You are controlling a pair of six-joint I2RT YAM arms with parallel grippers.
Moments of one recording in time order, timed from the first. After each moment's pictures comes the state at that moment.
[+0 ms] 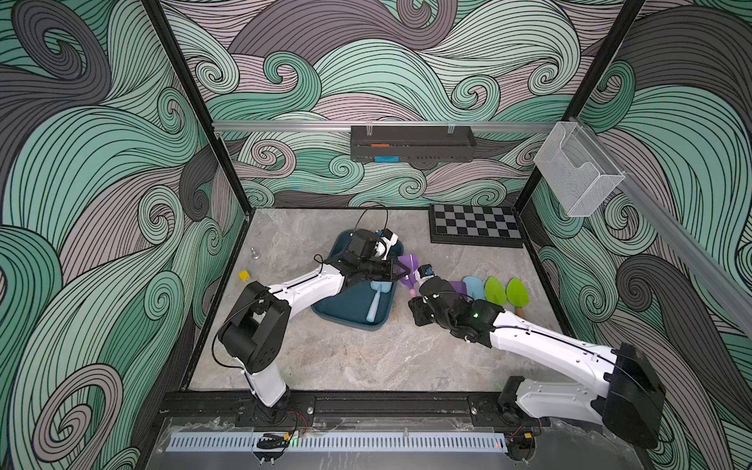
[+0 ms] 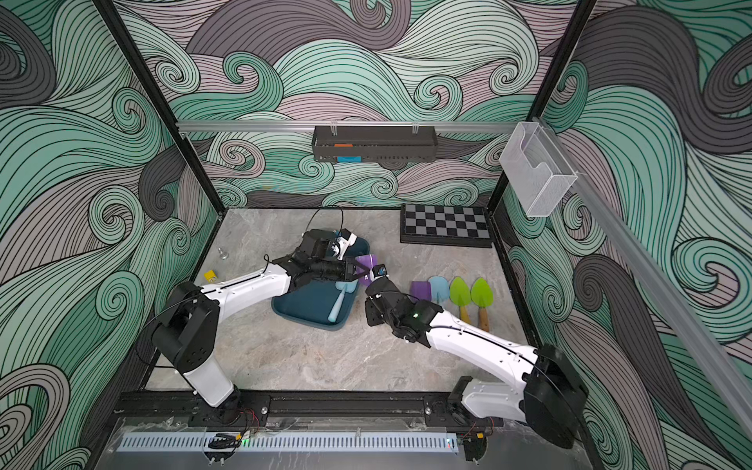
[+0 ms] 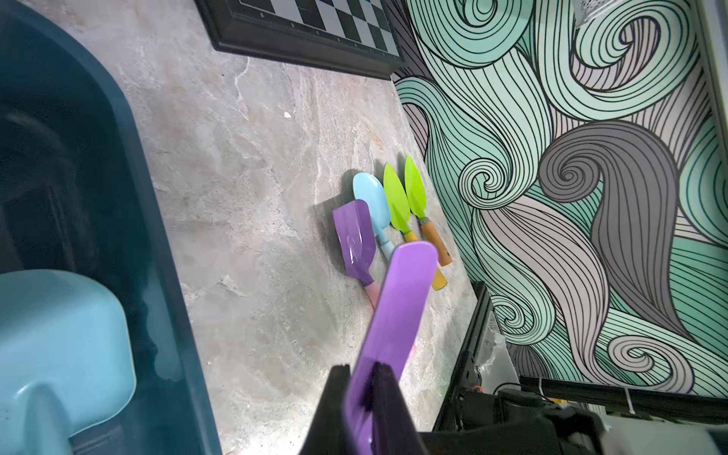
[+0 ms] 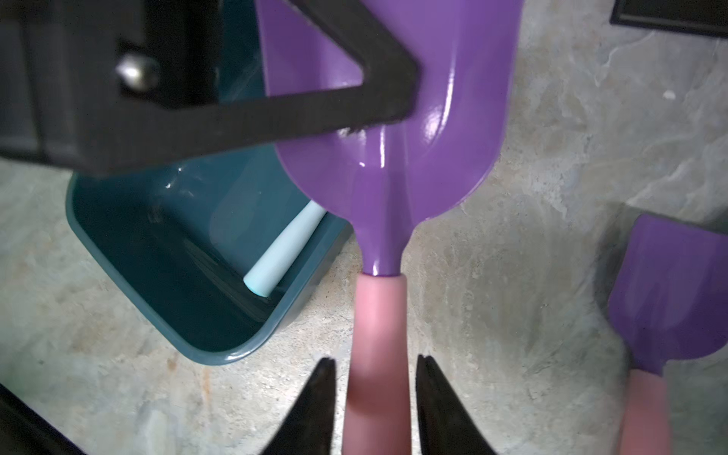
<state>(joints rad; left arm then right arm) -0.61 1.71 1.15 -0.05 0.56 -0.57 0.87 1.22 0.81 -0.45 0.25 0.54</state>
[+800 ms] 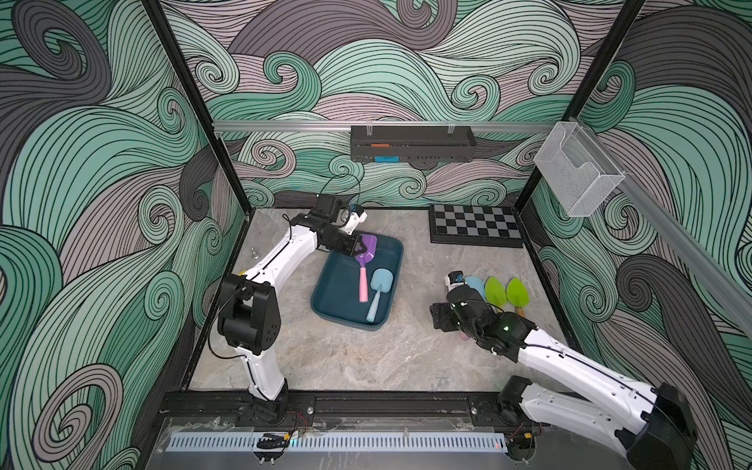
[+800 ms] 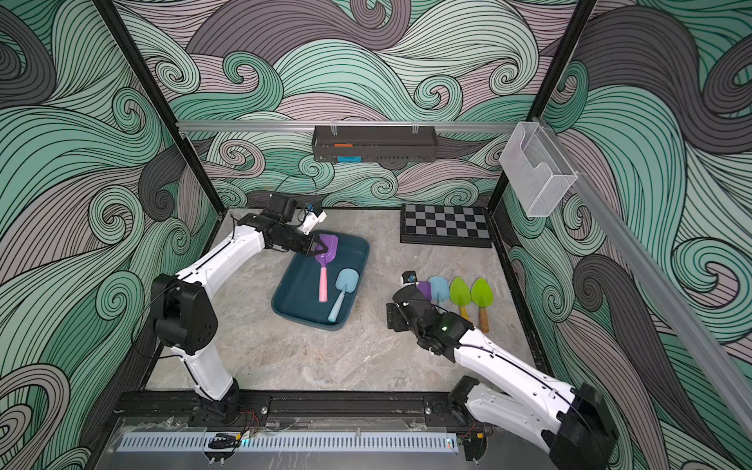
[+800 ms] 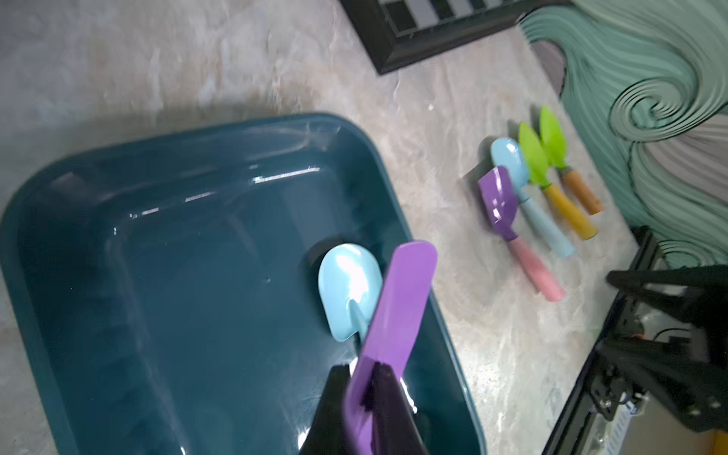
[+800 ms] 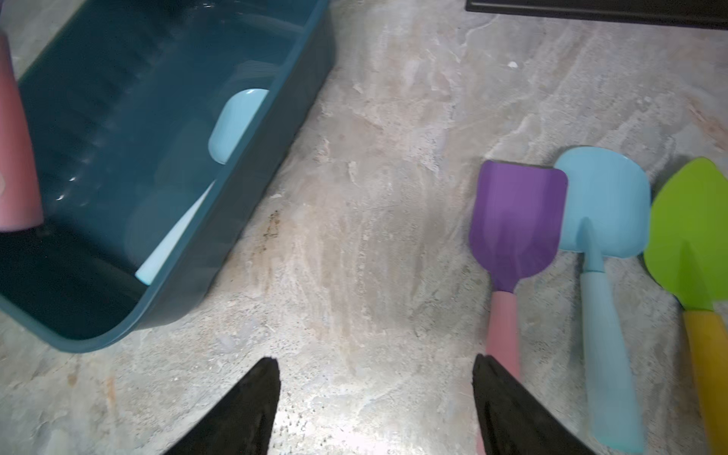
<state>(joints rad) -0.32 1.84 1.58 -0.82 0.49 0.12 0.73 0.97 0.66 -0.60 0.32 0.53</state>
